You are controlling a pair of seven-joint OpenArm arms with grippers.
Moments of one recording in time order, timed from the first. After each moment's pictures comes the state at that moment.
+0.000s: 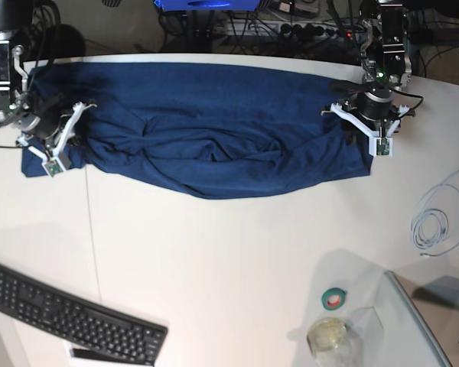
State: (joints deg) left arm 18.7 -9.8 -13.1 82.2 -2.7 -8.1 18.1; right arm -9.5 17.2 7.2 73.5 8.3 33.5 -32.7
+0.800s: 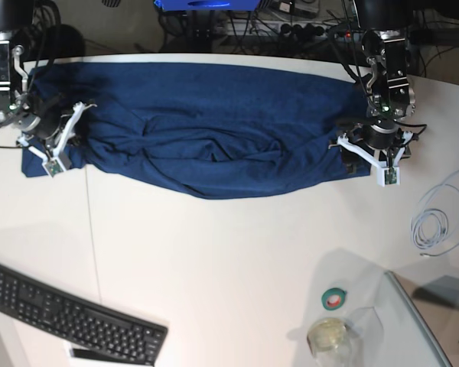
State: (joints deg) left arm 8.1 -9.5 -15.9 73.1 -2.7 -8.2 17.9; right arm -9.4 17.2 7.2 73.5 8.3 33.5 -32.7
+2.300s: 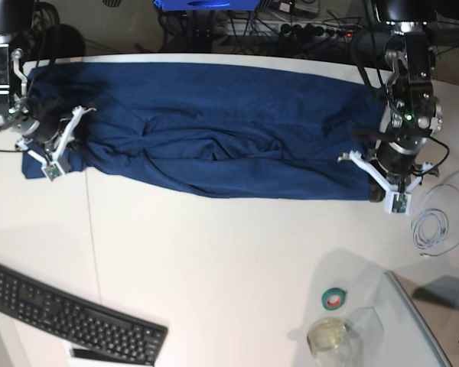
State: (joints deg) left arm 11.6 -14.7 -12.7 94.3 -2.7 -14.8 29.1; right arm -8.5 17.2 7.2 73.4 8.3 33.5 -33.1
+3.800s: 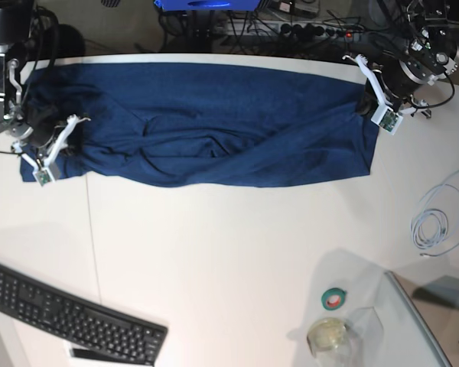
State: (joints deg) left arm 29.6 -17.1 -21.4 99.6 -2.8 -41.5 28.5; right arm -5.8 17.1 9.6 67.4 9.6 33.4 -31.2
